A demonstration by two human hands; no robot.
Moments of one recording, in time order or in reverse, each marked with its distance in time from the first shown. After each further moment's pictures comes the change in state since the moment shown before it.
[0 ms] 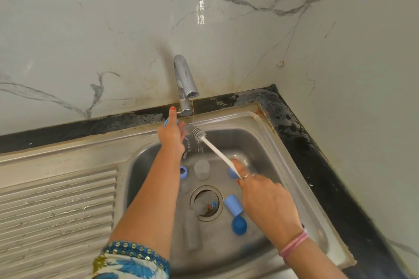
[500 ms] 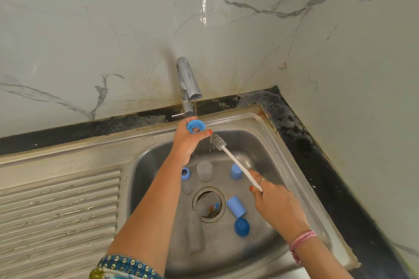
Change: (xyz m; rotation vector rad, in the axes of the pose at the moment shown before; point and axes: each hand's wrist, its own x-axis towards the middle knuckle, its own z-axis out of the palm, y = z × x) left_hand -0.009 -0.022 -0.010 0.598 -0.343 0.319; right_hand 0.004 0.025 0.013 0.296 -0.140 0.188
